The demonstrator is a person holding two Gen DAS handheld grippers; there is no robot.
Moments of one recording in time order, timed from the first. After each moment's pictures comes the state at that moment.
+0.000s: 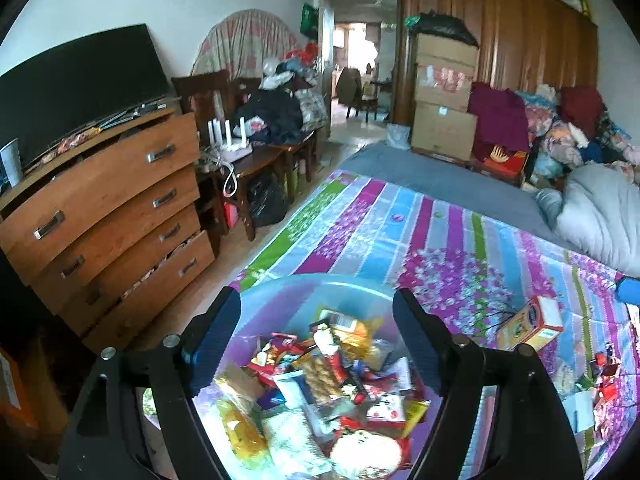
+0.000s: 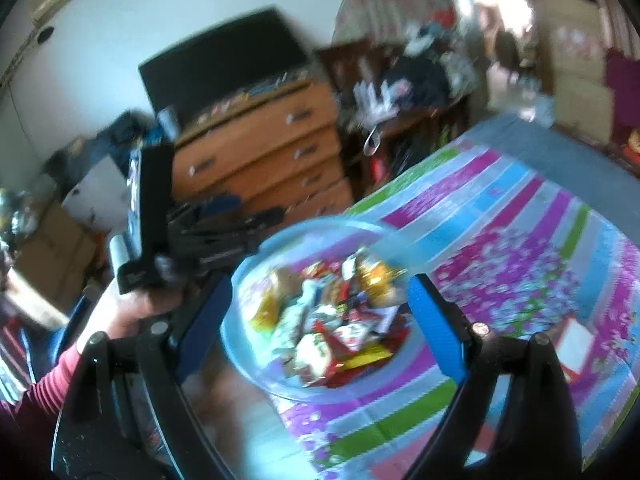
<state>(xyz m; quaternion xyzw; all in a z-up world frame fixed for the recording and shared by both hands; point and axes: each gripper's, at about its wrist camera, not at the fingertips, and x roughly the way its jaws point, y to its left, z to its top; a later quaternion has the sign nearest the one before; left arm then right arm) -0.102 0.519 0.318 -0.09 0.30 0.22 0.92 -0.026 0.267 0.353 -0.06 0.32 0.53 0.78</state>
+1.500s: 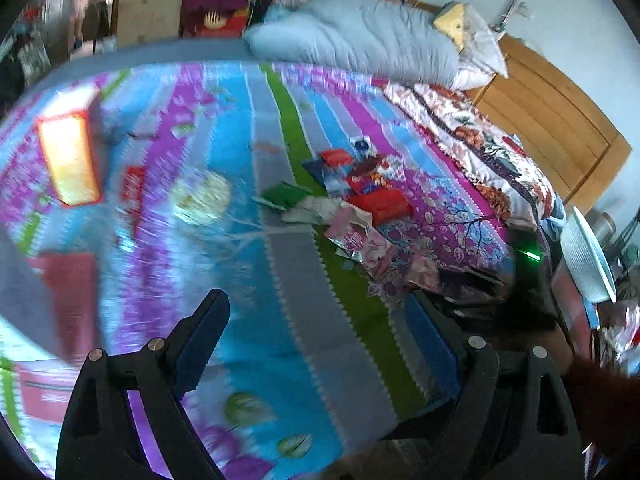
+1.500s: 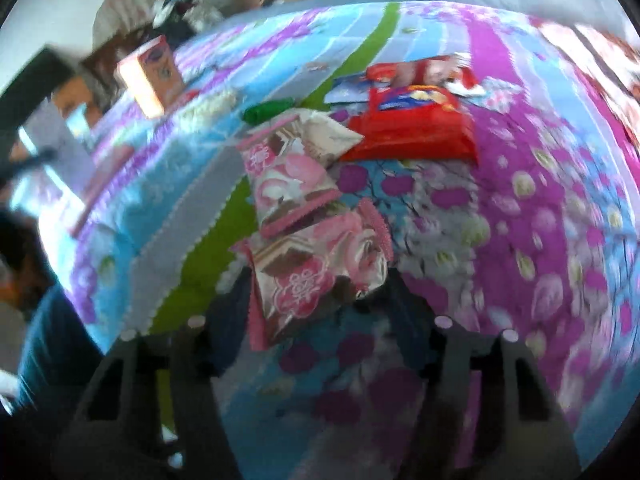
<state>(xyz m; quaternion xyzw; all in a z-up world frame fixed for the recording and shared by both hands) -0.061 0.001 0.123 -0.06 0.46 -0.22 0.86 -0.045 -0.263 0.048 0.05 0.48 0.21 0.85</state>
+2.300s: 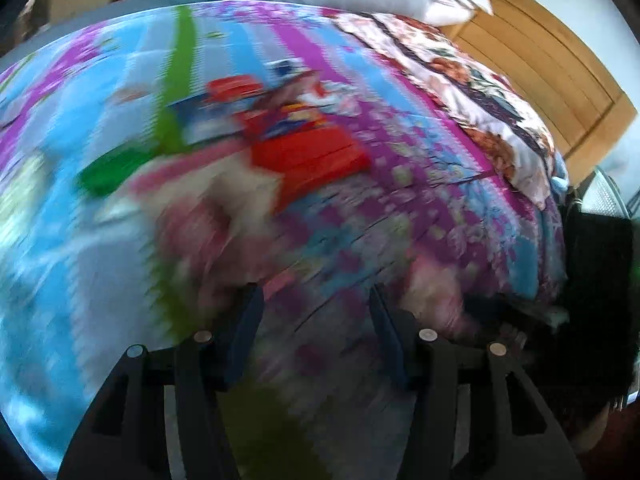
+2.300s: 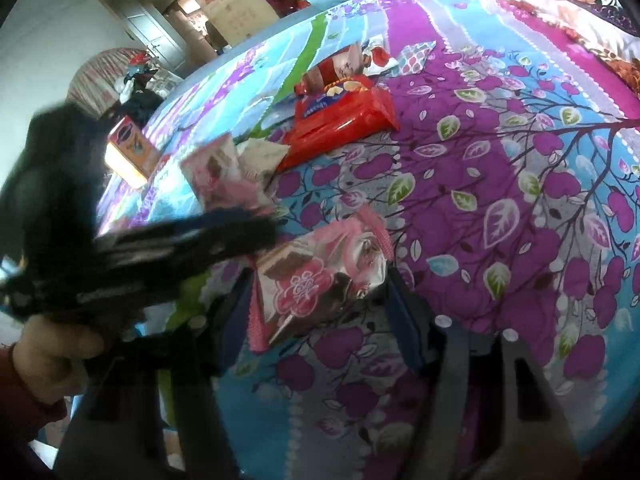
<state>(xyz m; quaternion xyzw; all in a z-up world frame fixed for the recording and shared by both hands) -0.009 -0.120 0.030 -0.03 0.51 -0.27 0.81 -0.048 -0.310 0.041 0.18 0.47 0.17 0.85</state>
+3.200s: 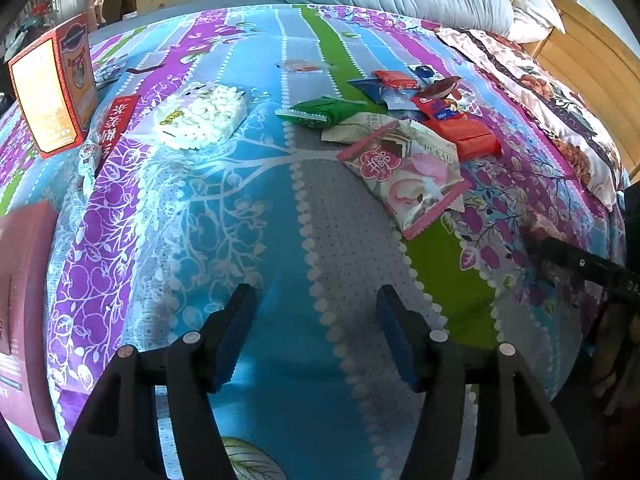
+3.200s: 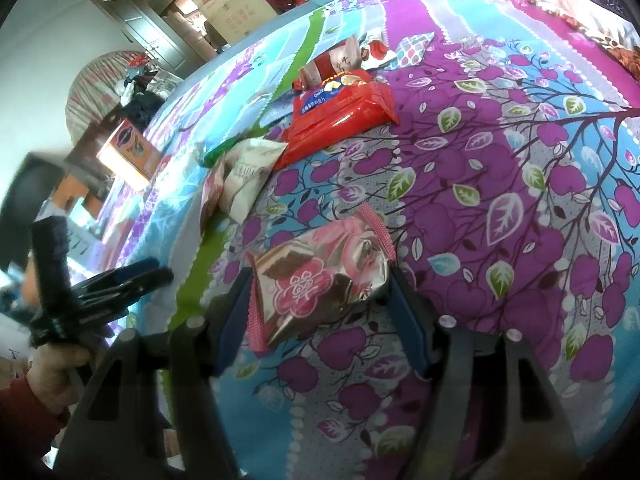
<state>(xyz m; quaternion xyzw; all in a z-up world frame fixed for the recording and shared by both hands) -0.039 -0.029 0.022 0.00 0.51 -0.13 0.85 -0.045 -0.314 0.040 0.18 0.48 0.17 0.84</state>
